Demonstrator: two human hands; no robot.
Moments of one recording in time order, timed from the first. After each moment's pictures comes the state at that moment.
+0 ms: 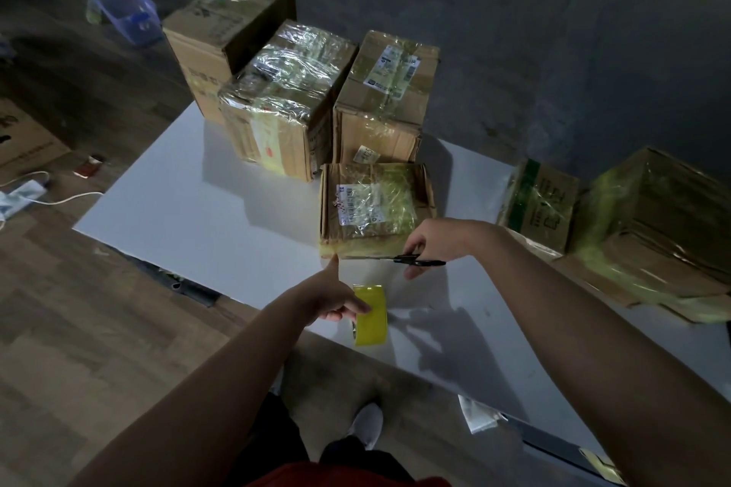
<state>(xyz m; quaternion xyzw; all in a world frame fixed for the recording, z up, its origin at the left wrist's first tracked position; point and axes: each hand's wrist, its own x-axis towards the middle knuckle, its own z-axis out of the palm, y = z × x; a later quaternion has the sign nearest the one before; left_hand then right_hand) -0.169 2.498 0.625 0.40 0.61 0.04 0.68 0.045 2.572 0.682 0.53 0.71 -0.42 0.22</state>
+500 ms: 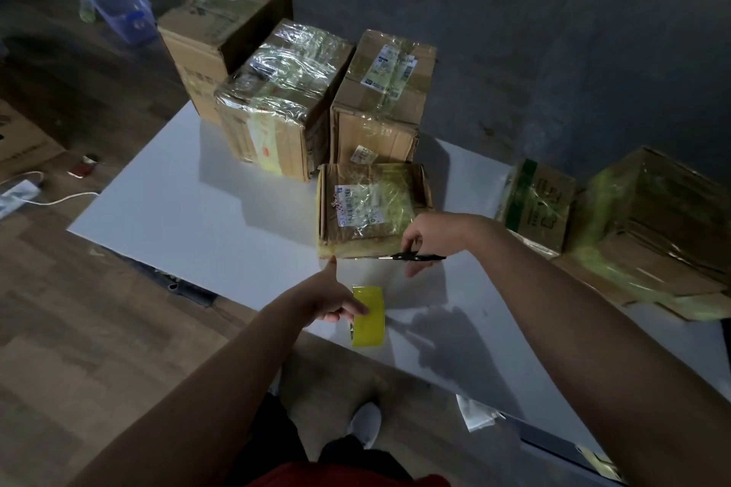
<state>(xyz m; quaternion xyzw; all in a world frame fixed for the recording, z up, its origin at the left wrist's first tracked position) -0.169 2.497 0.627 0.42 0.60 0.03 0.68 0.041 2.580 0.685 0.52 0.71 -0.41 0.23</state>
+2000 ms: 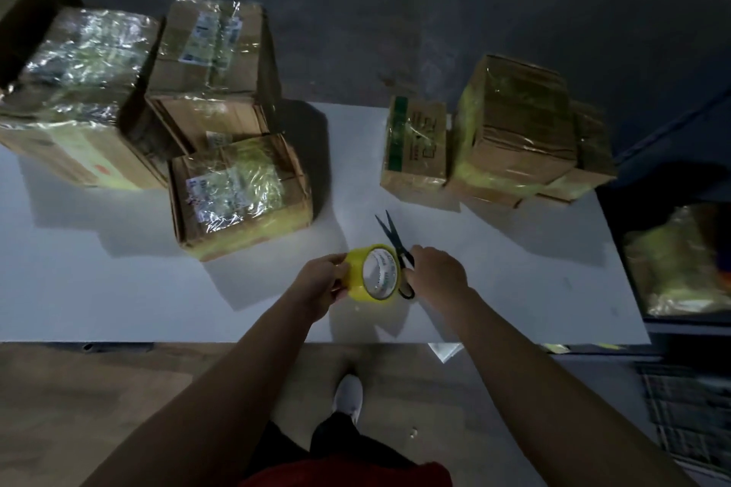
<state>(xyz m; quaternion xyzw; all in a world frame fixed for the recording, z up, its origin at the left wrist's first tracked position) -0.017 2.468 0.601 0.29 0.57 0.14 0.76 0.168 2.411 0.595 0.80 0.55 -0.22 0.11</state>
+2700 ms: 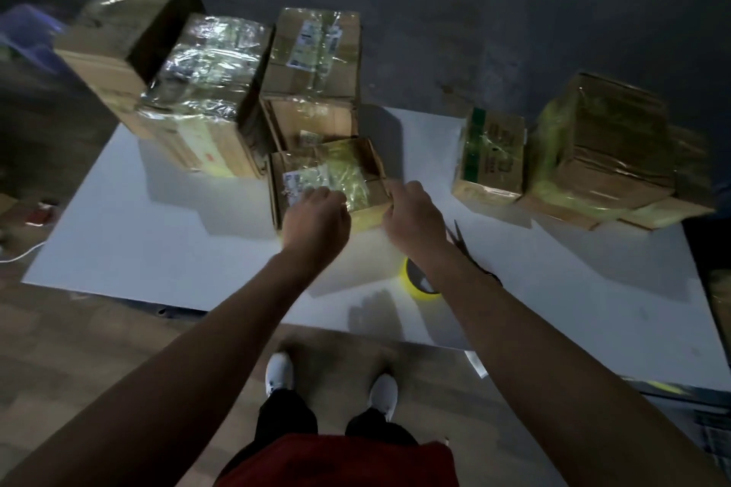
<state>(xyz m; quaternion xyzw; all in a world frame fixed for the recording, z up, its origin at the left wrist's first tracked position) -0.122 2.534 0.655 0.82 0.54 0.17 0.10 0.039 2.513 0.646 0.76 0.62 -0.16 -0.13</state>
